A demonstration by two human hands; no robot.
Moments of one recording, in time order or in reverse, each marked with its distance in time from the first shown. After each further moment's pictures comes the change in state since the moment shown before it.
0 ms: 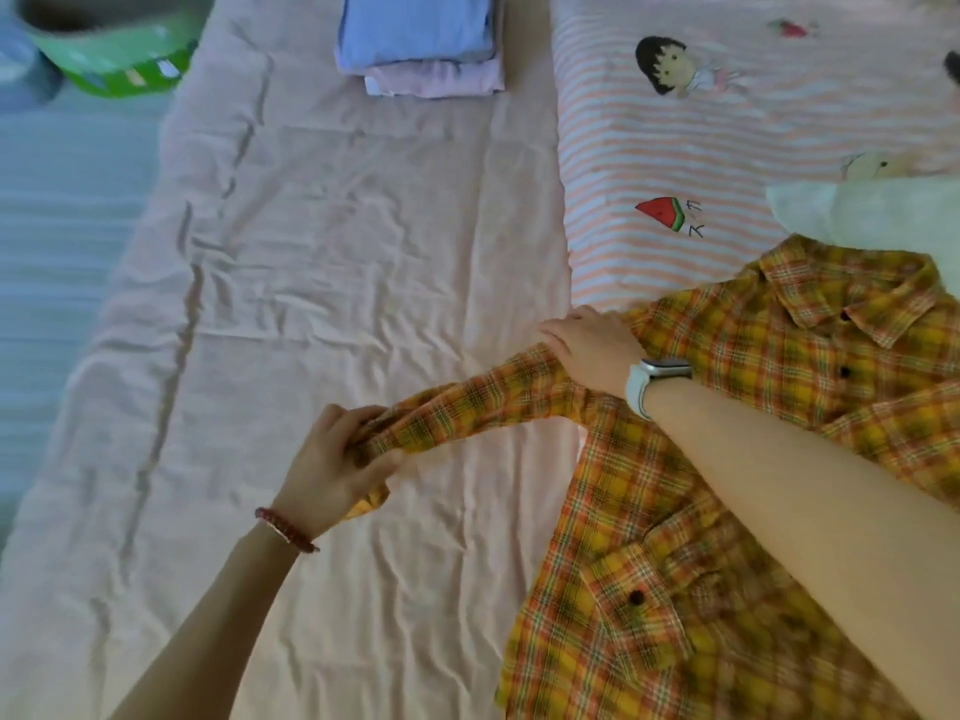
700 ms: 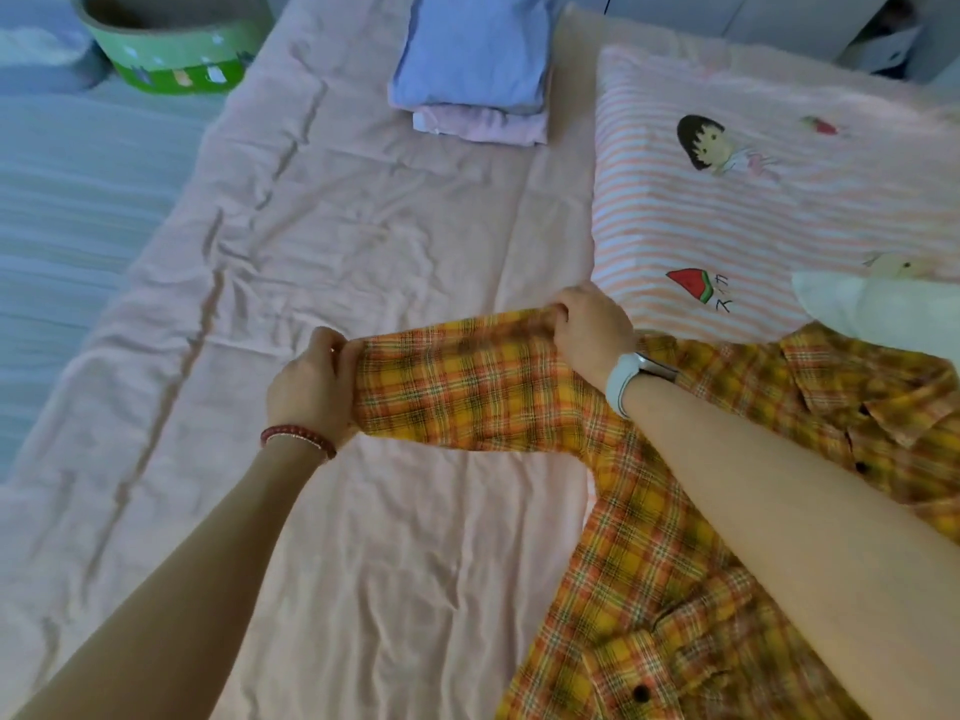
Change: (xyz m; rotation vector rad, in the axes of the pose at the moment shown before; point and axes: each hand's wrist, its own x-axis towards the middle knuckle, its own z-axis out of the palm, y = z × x) left_hand 0.094 -0.005 -0.025 0.232 0.534 -0.157; right_hand 0.063 -0.031 -0.044 0.135 0.263 0.128
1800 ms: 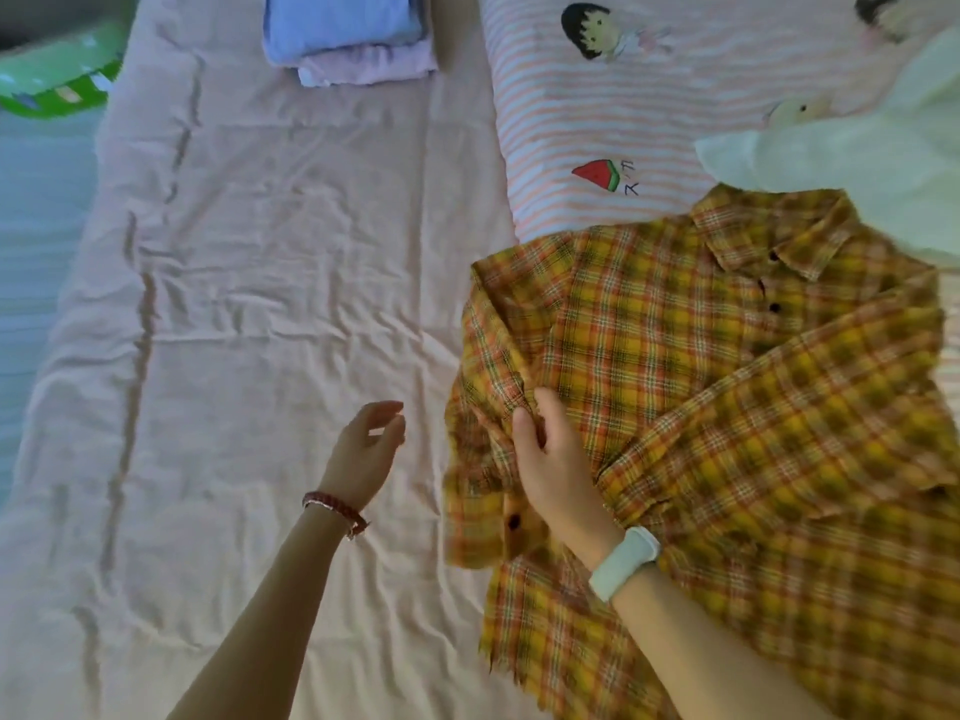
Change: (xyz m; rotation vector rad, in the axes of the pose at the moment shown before) left_hand -0.131 0.028 0.014 -0.431 -0.612 -0.184; right_hand -0.231 -0.022 0.026 0.998 0.107 0.297
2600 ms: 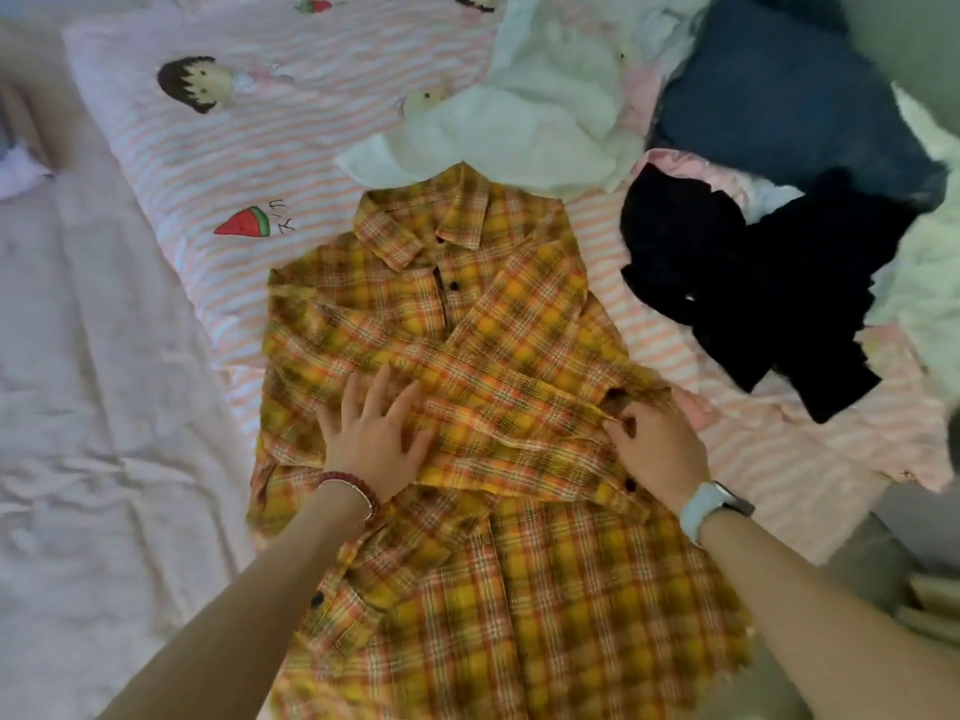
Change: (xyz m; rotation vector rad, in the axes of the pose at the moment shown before) left_hand -0.005 0.097 0.285 1.223 -0.281 0.653; right_hand -0.079 0.172 -0.336 -0.832 0.404 0.566
